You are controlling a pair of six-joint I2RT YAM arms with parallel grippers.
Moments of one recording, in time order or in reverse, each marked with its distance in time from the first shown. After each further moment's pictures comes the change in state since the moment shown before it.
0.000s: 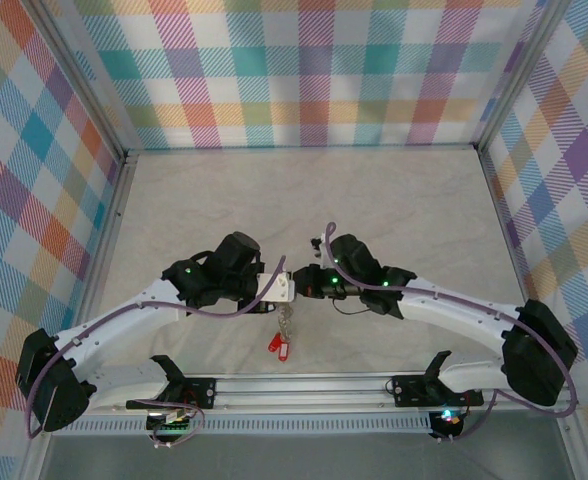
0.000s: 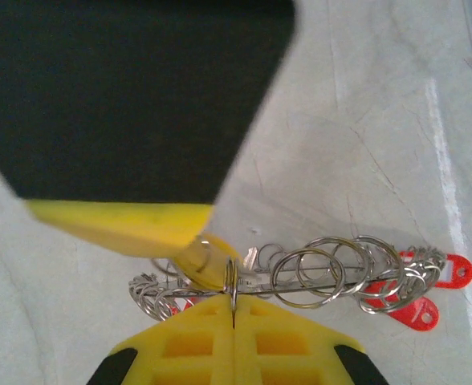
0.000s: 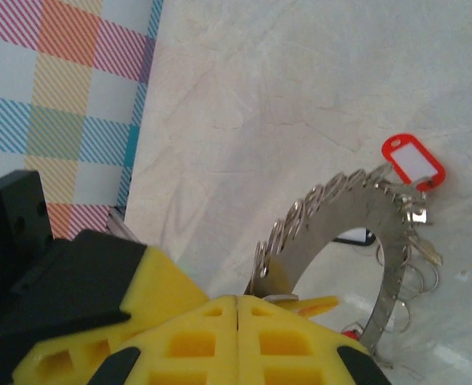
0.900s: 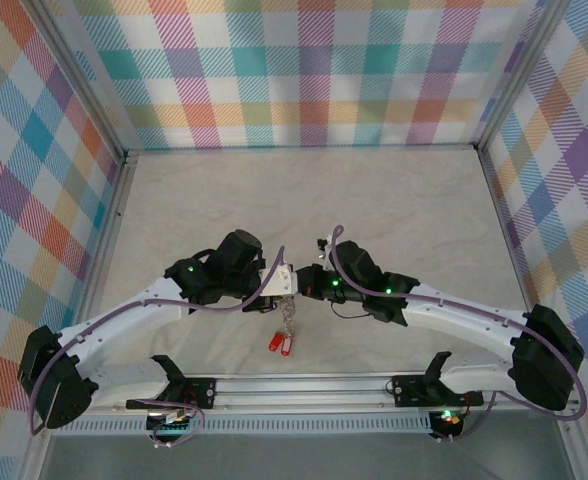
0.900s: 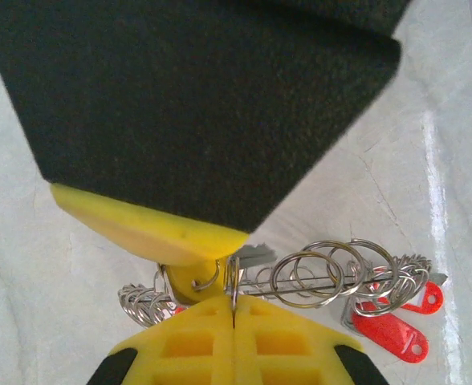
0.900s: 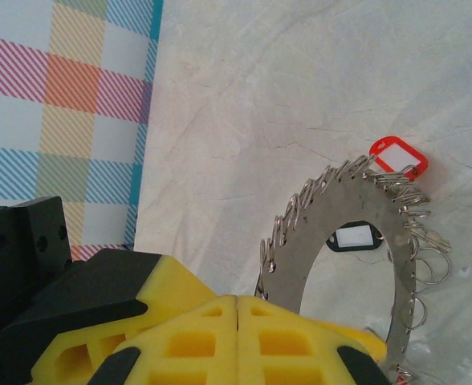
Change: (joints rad) left arm 0.000 0.021 0.008 0.030 0.013 -0.104; right arm 0.048 -0.037 -0.019 0.024 0.142 0.111
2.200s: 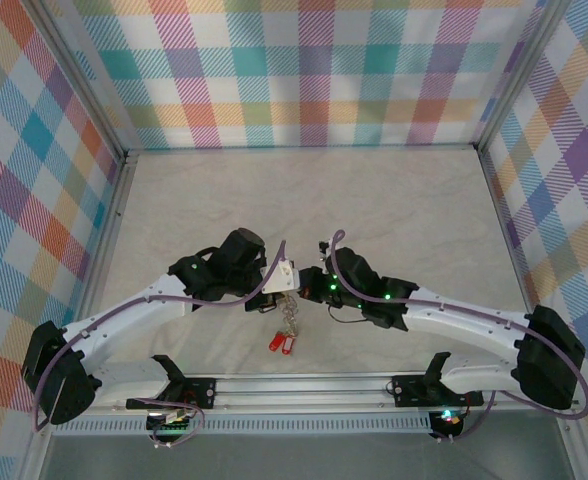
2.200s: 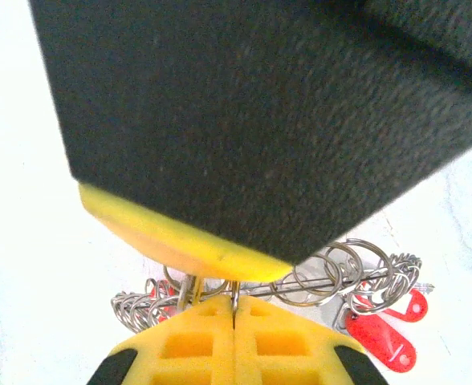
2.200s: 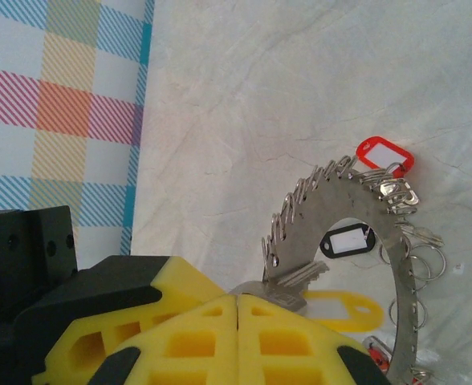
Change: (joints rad) left arm 0.013 0.029 0.014 0.000 0.004 -0.060; right arm 0.057 -0.023 -0.005 -0.015 0.126 0.059
